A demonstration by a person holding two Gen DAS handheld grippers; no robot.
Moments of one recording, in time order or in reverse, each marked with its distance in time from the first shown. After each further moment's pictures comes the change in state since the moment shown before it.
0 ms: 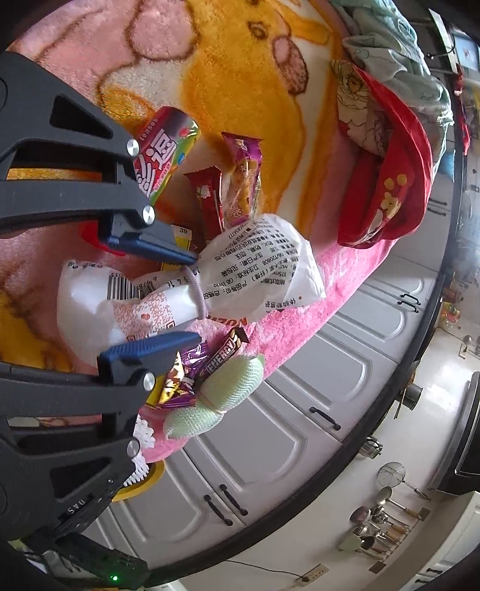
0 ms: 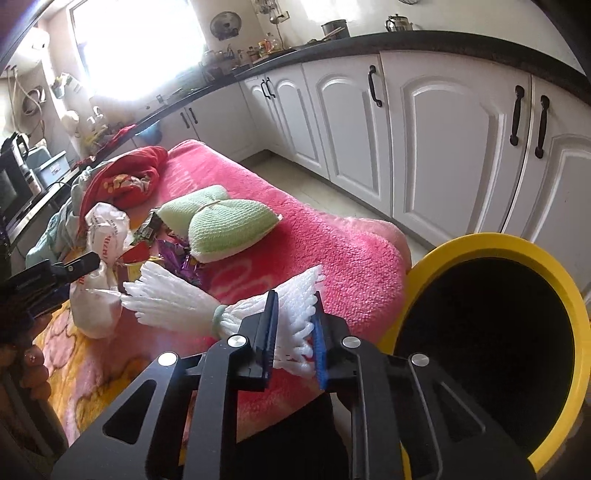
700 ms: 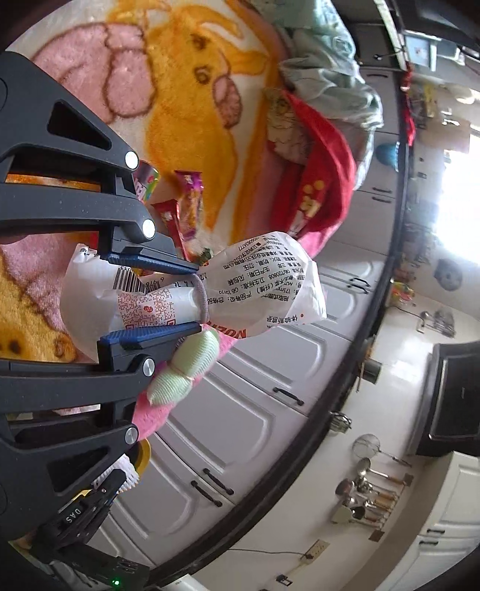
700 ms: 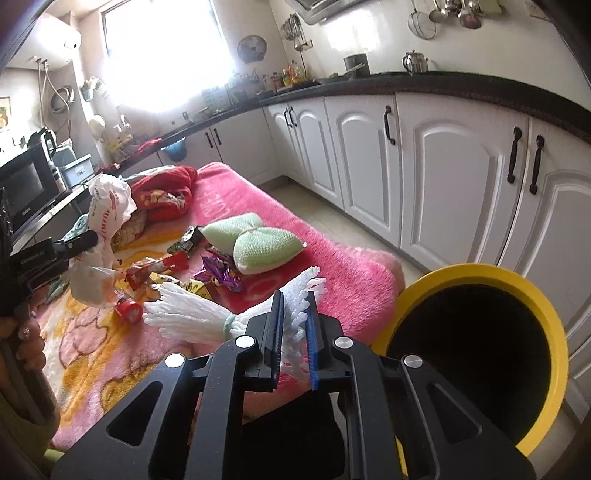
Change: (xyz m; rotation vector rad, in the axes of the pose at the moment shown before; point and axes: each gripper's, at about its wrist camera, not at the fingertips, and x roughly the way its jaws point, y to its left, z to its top) left arm -0.080 -0.016 0.006 0.098 -0.195 -0.015; right arm -0.065 0.009 -0.003 -0.066 -0.113 0.042
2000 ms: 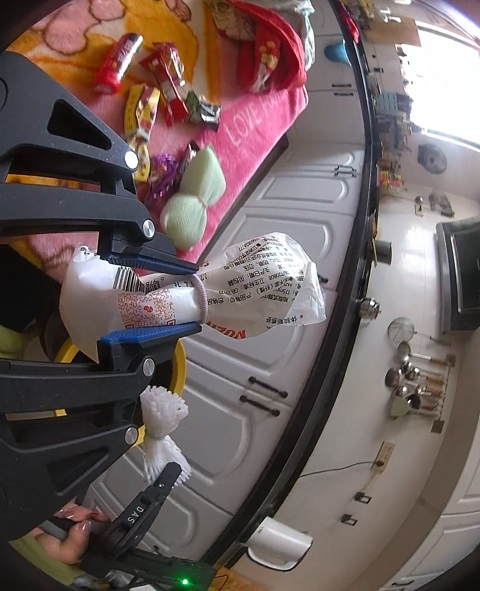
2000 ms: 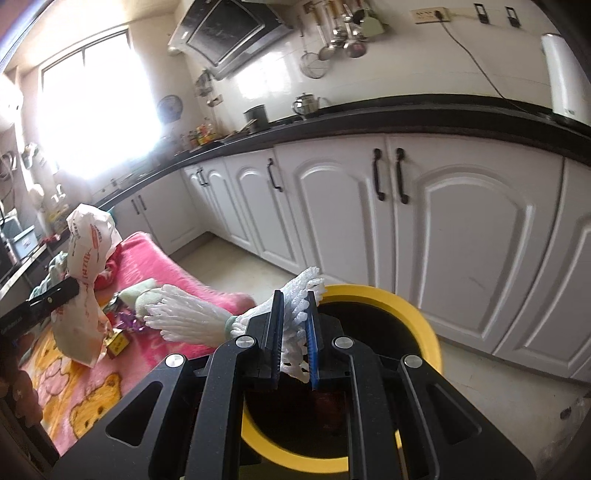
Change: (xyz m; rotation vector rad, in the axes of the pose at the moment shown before) left arm 0.007 -0.167 -0.047 0.295 0.025 -0.256; right arm -0.107 -0.113 -0.021 0.196 -0.192 -0.265
